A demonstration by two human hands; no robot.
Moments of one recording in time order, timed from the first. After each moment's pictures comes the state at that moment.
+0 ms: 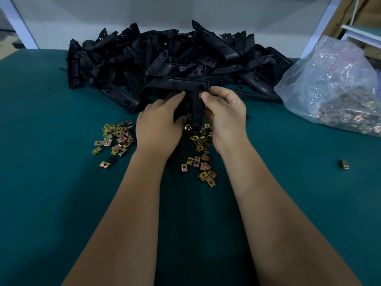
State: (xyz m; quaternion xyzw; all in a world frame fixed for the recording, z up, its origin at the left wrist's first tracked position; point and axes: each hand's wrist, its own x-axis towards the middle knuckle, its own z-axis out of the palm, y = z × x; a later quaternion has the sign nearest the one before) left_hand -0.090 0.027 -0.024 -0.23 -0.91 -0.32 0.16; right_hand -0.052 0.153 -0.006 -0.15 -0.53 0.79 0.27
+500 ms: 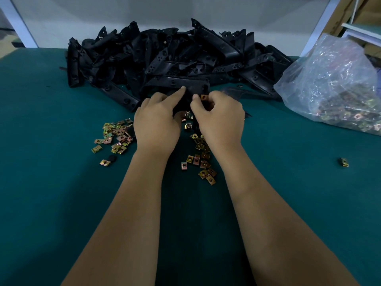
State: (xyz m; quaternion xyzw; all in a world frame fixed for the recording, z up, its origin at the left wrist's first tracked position) left_hand -0.087 0.026 -0.024 -0.23 -0.89 -0.33 0.23; right_hand -0.045 0.143 -0.007 -0.18 -0.87 0.29 0.37
